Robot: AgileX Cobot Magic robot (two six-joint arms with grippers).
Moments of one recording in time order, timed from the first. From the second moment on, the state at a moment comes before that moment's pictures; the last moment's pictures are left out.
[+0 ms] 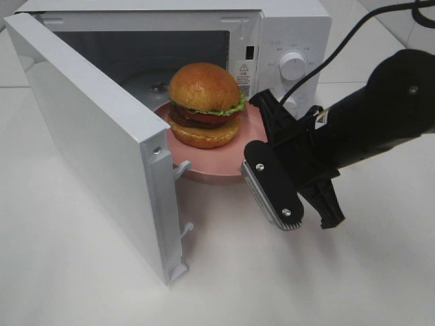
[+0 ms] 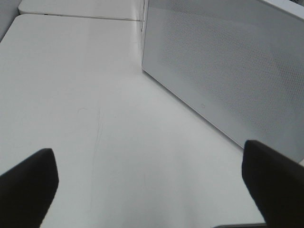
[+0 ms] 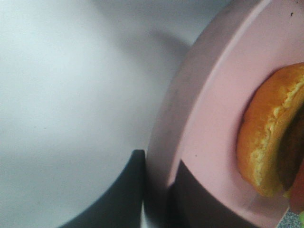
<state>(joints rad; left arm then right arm) -0.08 0.00 -0.52 -0.05 1.07 -0.07 0.59 1.57 -0.77 0.31 0.16 -1.89</state>
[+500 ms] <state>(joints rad) -0.08 0.00 -0.52 -0.05 1.07 -0.07 0.59 1.30 -0.57 0.14 0.14 -1.71</state>
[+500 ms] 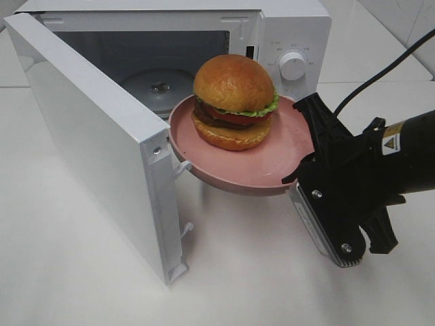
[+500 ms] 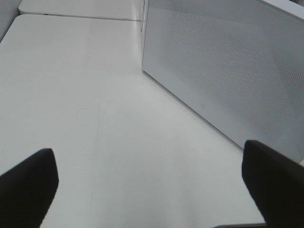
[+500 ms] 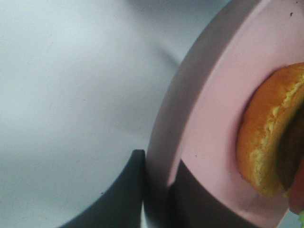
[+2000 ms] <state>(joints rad) -0.08 0.00 -0.52 -0.05 1.07 -0.07 0.59 0.91 -0.47 -0.56 0.70 -0.58</state>
